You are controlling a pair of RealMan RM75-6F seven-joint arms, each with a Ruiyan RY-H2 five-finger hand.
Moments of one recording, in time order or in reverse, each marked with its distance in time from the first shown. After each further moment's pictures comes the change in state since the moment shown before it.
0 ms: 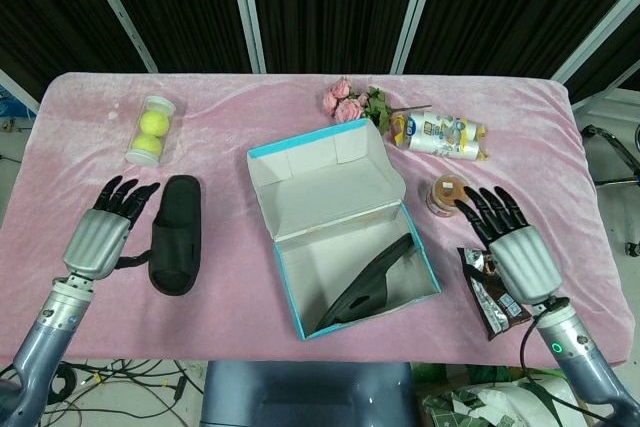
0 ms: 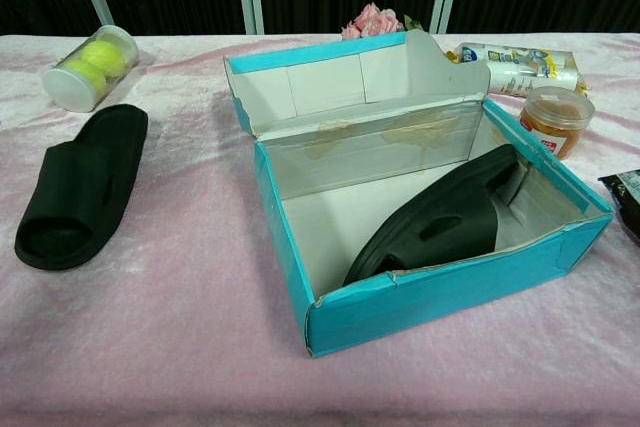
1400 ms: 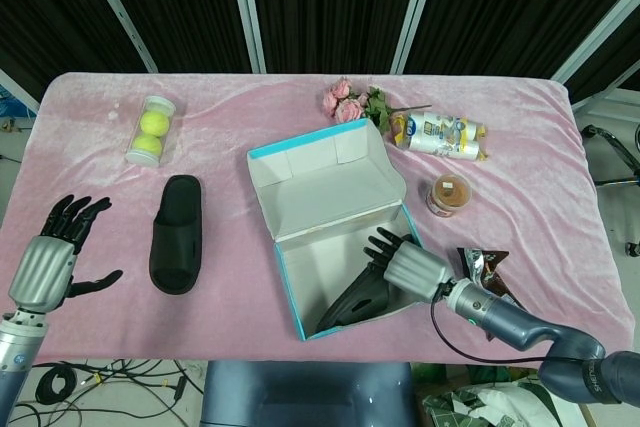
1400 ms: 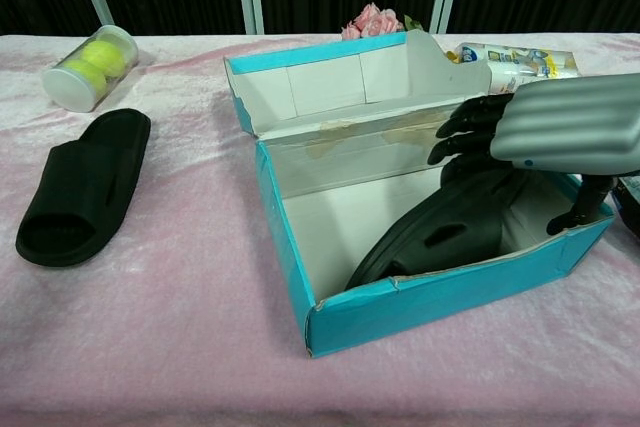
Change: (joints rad) left arm 0.175 0.069 -0.002 -0.016 0.114 0.129 -0.234; right arm 0.421 -0.030 -0.107 -0.023 -0.019 -0.629 -0.302
